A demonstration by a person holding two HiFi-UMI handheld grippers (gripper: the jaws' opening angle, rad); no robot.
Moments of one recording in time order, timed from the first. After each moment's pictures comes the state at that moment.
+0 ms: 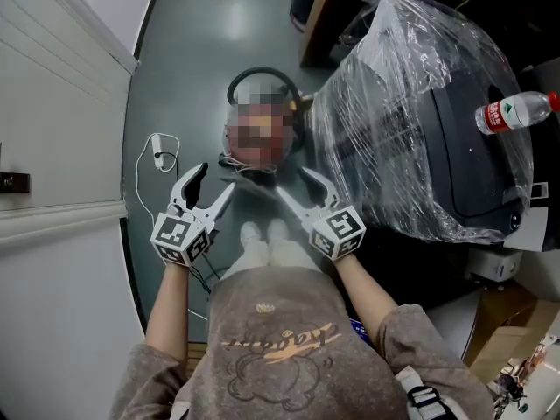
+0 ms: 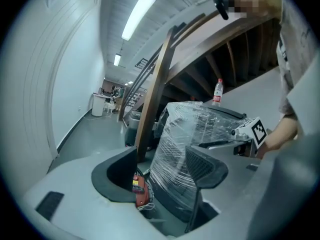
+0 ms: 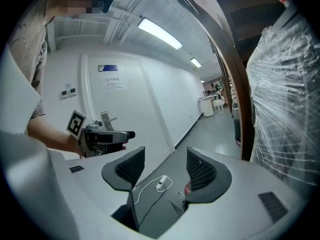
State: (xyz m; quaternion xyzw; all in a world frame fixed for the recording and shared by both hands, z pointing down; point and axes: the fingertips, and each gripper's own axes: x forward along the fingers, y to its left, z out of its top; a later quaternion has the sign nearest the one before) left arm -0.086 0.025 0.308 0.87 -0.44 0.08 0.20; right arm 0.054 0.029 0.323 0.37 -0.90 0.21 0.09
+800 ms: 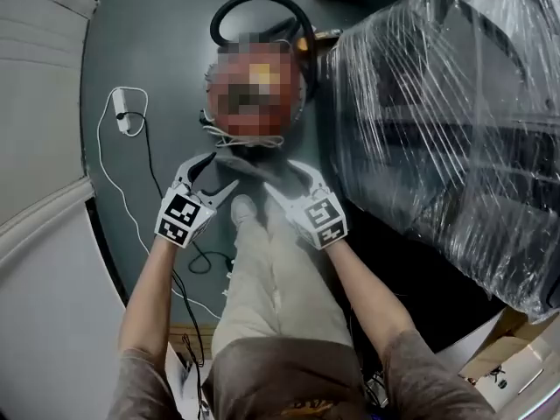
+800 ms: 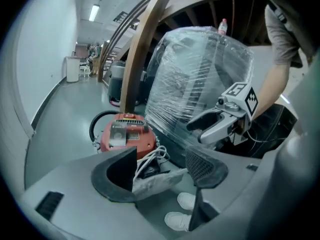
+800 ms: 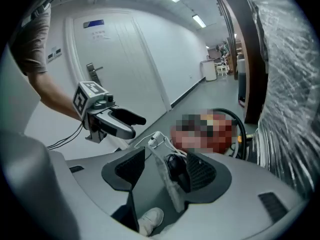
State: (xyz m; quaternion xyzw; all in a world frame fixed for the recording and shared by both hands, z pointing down) left arm -0.063 0.009 0.664 0.88 -0.29 0.26 0.26; right arm 0.030 0.021 0.665 0.31 -0.87 0.27 0.27
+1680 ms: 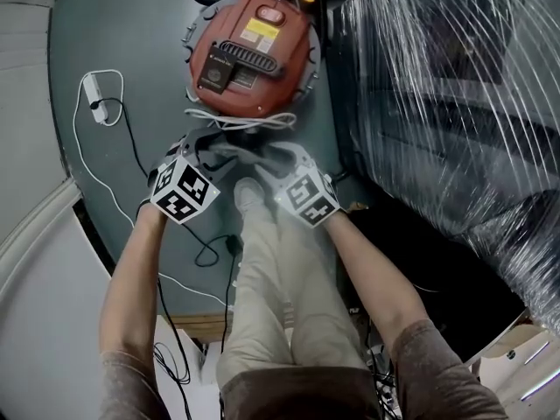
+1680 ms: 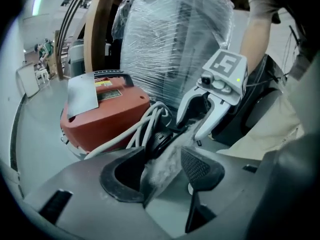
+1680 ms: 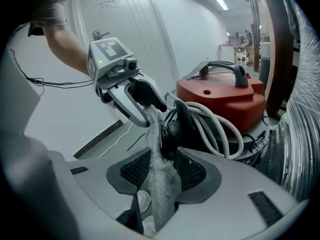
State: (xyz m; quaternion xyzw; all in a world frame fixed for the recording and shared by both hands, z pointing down) left arm -0.050 0.016 0.819 0.89 -0.12 0.41 0.17; right arm -0.002 0.044 0.831 0.22 -0.87 0.24 0.36
